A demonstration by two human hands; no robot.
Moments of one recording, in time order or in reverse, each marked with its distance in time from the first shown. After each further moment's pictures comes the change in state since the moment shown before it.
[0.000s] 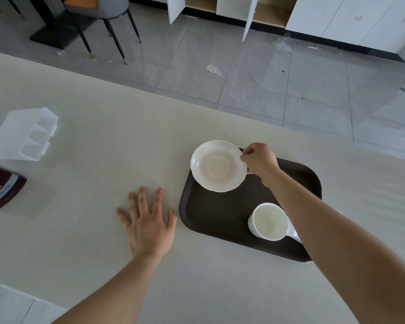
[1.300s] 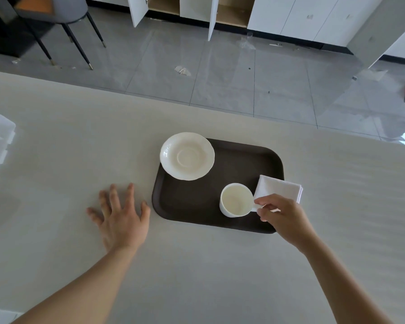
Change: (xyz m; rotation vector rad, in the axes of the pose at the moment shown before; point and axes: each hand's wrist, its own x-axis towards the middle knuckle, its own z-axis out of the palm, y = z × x) left_hand -0.001 0.000 0.000 -0.032 0.018 0.002; right_hand -0.169 0.133 -0.081 -0.037 0.024 -0.126
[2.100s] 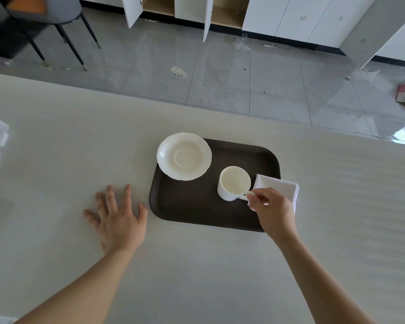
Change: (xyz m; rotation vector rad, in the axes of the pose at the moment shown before) left_hand -0.001 0.002 -0.001 -0.010 0.011 0.004; right_hand 0.012 -0.004 0.032 -0.018 0.303 -0.035
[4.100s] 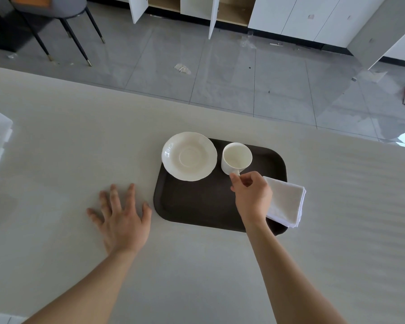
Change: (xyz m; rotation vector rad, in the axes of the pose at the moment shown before) left_hand -0.001 0.000 -0.003 -0.003 -0.027 0.001; right_hand 0.028 -0.049 0.061 0.169 0.173 0.201
